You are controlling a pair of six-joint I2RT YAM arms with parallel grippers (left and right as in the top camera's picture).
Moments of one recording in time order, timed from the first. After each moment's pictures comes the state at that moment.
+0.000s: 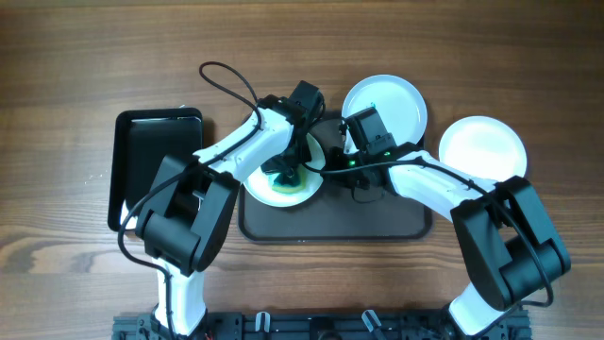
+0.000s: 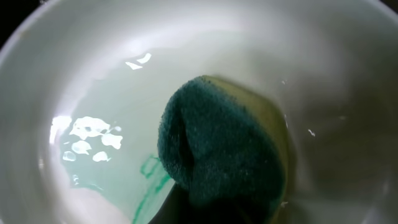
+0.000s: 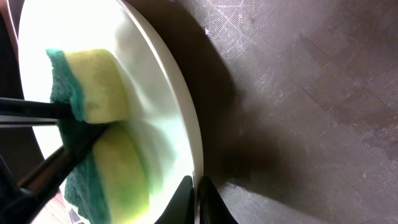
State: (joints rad) left arm -0.54 2.06 1.41 -0.90 -0.12 -0.77; right arm 0.47 1.81 0.91 -0.22 -0.40 0.69
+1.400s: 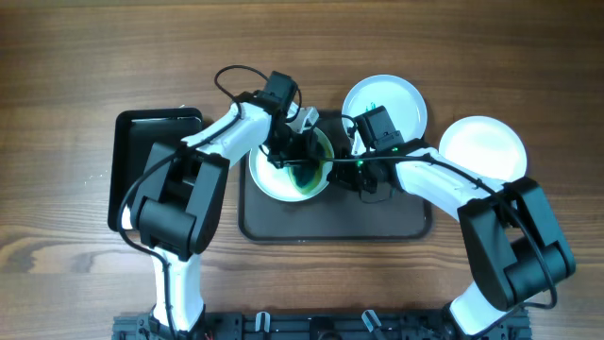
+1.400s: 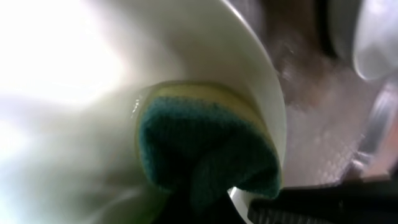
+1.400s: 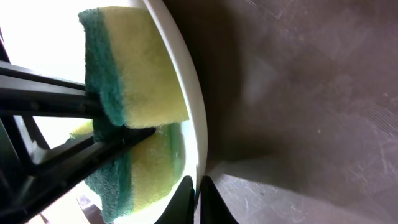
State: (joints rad) left arm -0.43 2.11 1.39 -0.72 0.49 -0.31; right arm 0.43 1.80 0.92 -0.31 -0.46 0.72
